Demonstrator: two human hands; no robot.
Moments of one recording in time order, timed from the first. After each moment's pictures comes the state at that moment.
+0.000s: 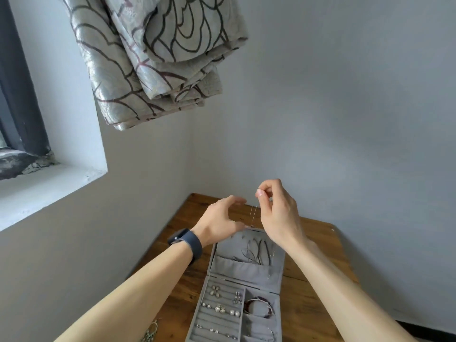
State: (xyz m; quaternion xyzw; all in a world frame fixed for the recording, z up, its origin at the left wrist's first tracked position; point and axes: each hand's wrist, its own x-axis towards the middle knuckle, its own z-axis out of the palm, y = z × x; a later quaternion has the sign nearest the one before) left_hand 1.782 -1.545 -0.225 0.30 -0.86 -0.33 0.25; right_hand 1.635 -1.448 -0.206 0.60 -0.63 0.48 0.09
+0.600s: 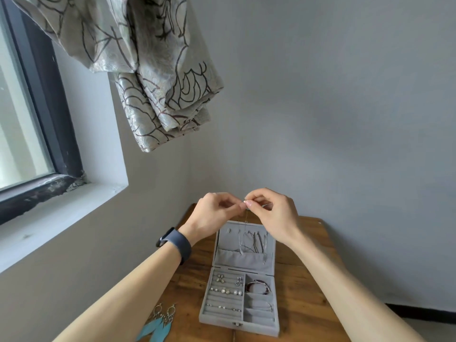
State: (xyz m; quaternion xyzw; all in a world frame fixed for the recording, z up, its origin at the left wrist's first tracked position) left_hand 1.842 -1.451 -0.147 0.25 -0.83 -0.38 0.33; right_hand 1.677 -1.359 -0.161 0.60 -0.59 0.54 -0.02
